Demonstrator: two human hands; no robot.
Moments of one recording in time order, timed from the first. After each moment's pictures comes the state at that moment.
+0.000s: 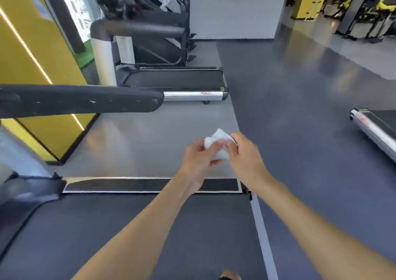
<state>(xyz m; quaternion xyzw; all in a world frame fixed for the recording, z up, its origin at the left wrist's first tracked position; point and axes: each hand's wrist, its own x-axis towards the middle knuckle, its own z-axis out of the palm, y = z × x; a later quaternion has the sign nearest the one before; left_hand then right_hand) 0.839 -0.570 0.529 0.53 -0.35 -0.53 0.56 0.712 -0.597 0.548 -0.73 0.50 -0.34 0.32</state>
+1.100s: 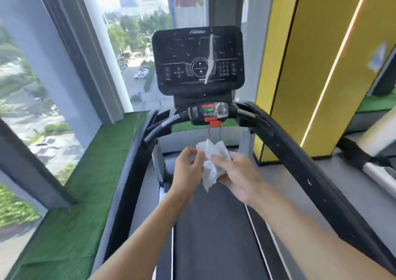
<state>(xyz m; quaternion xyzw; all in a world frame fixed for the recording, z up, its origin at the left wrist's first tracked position) 1.091 -0.439 0.747 0.73 0.13 0.12 0.65 1.111 -0.566 0.762 -0.62 0.00 0.17 0.77</state>
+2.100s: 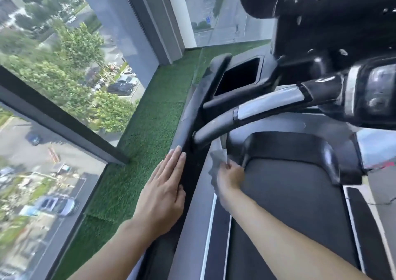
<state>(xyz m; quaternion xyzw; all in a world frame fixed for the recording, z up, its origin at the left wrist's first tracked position) 1.303 -0.099 0.520 0.99 0.13 0.02 0.10 1.432 -0.199 0.443 -0.67 0.17 0.29 0.66</state>
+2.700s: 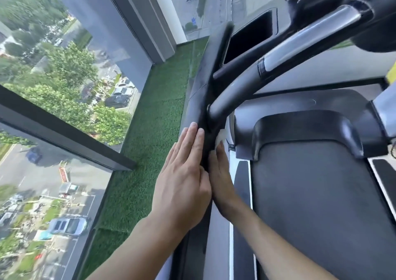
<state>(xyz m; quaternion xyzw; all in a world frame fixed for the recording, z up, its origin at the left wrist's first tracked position) 1.307 -0.098 0.509 0.98 0.13 0.07 0.13 1.367 -0.135 0.375 -0.64 -0.08 0.25 0.72</state>
